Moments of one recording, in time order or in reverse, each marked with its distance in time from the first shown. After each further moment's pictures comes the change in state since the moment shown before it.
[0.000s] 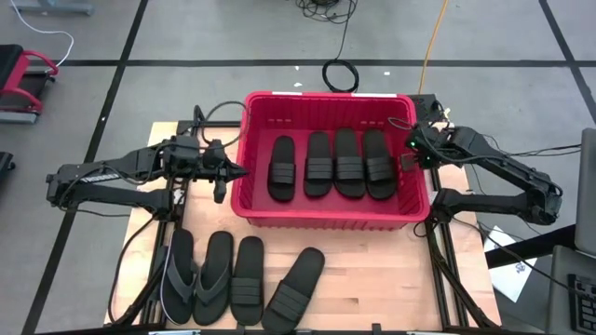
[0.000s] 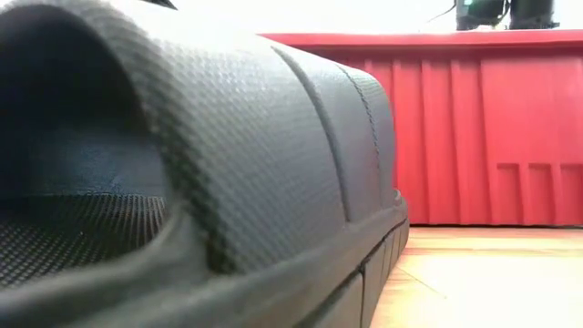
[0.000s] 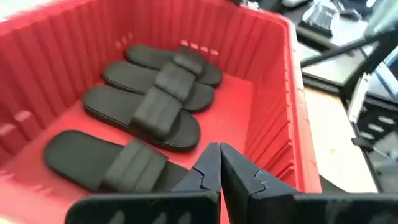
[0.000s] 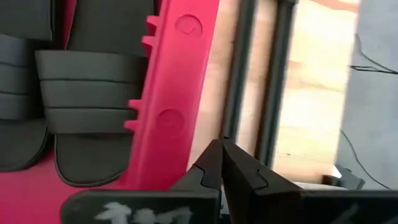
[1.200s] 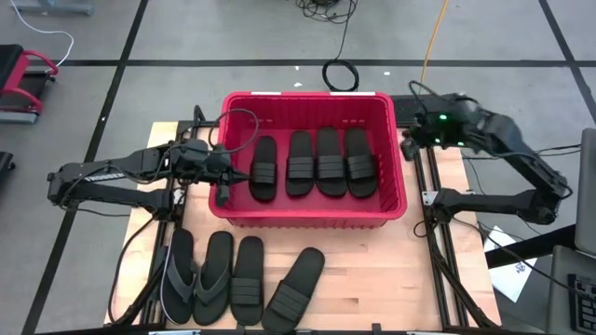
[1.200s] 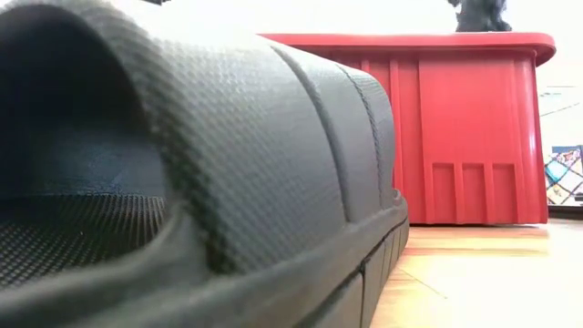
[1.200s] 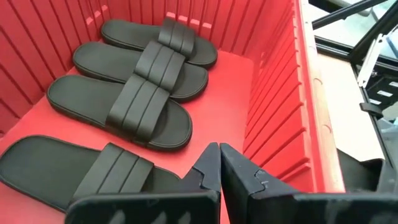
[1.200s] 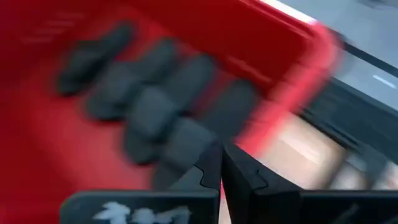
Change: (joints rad) left arm 0.000 0.037 0.000 -0.083 0.023 0.029; right arm -0.009 0.002 0.351 0.230 -0.190 -0.524
